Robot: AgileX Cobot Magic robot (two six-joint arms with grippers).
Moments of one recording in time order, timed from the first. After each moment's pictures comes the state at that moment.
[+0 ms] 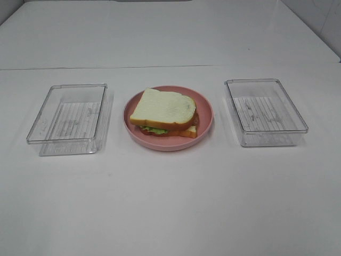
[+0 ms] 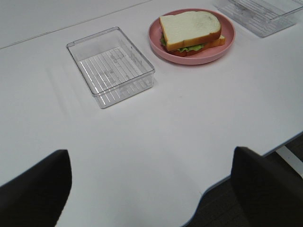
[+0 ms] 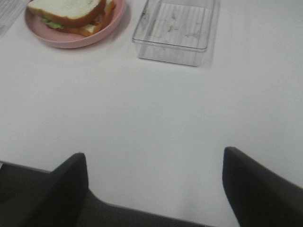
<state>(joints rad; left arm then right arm) -0.32 0.00 -0.50 -0.10 1.06 0.12 0.18 0.14 -0.51 0.09 1.08 -0.06</state>
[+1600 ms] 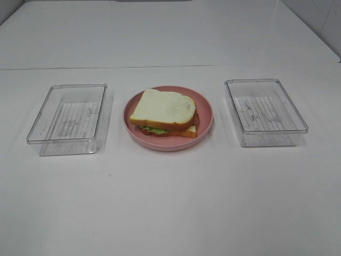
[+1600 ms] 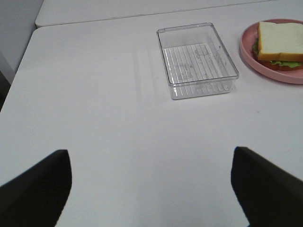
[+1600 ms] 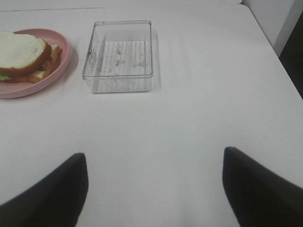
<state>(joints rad) 0.07 0.00 -0.50 -0.10 1.06 0.12 -0.06 -0.01 -0.50 0.09 1.07 -0.06</state>
